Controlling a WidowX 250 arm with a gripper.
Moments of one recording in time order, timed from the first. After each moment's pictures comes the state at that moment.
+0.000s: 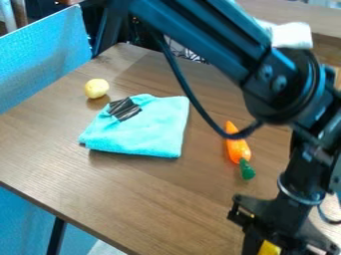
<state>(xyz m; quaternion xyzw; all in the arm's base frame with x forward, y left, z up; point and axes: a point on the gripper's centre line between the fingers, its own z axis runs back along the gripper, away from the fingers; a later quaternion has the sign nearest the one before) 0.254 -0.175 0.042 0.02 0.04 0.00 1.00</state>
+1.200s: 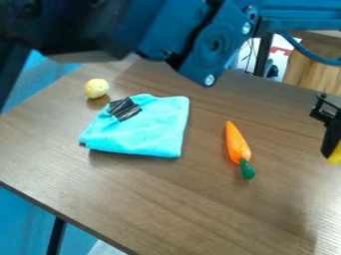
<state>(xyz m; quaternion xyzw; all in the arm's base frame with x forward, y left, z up) 0.389 -0.201 0.097 0.05 -0.03 -0.03 1.00</state>
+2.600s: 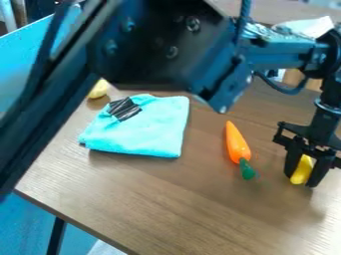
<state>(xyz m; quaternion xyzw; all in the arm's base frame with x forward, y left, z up) 0.401 -0.180 0.034 0.01 0.07 -0.02 1.00</state>
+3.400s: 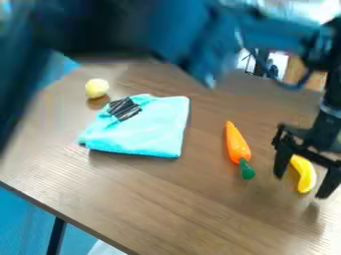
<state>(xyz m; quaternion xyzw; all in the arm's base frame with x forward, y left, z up) 0.379 -0.178 0.066 0.02 0.03 -0.01 1.00</state>
